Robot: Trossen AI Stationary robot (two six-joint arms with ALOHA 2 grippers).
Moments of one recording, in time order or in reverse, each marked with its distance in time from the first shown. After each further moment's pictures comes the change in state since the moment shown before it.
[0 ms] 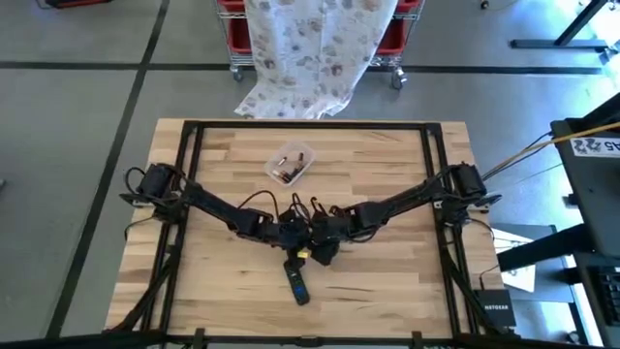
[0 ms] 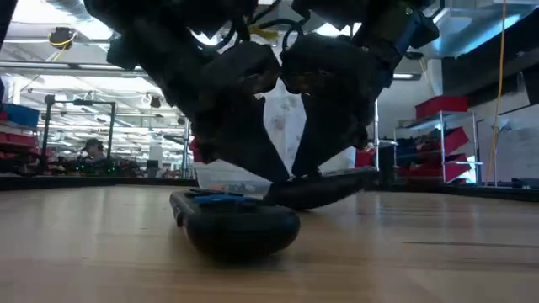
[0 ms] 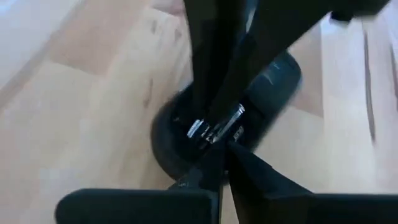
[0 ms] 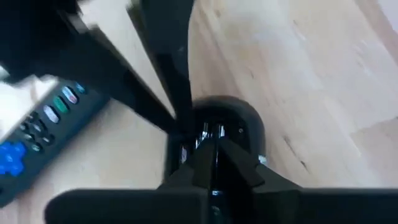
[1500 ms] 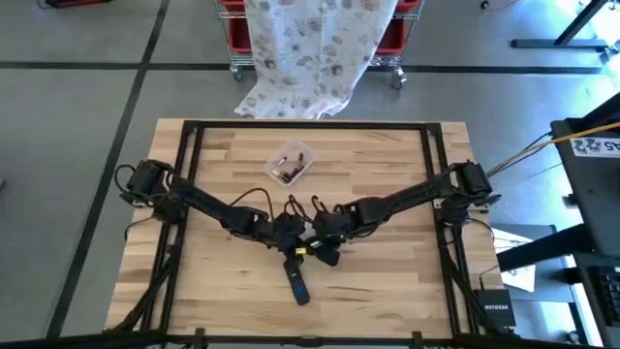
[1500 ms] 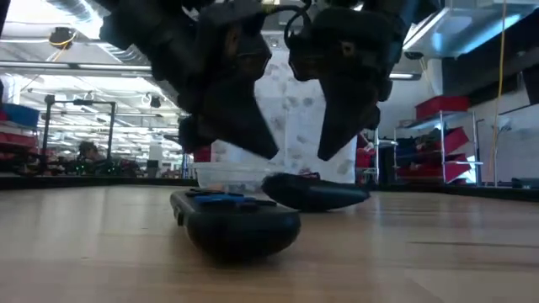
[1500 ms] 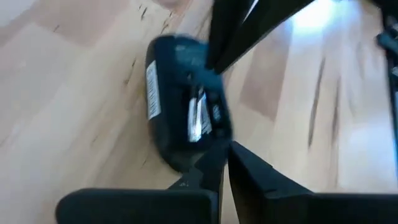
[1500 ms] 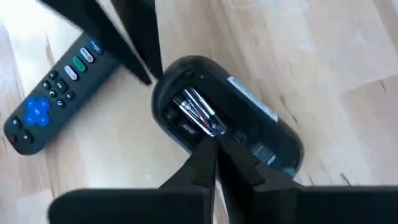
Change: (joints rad) left arm -0.012 -0.112 -0.004 -0.092 0.054 -0.210; right arm 0.000 -0.052 0.082 -0.241 -0.083 -0.031
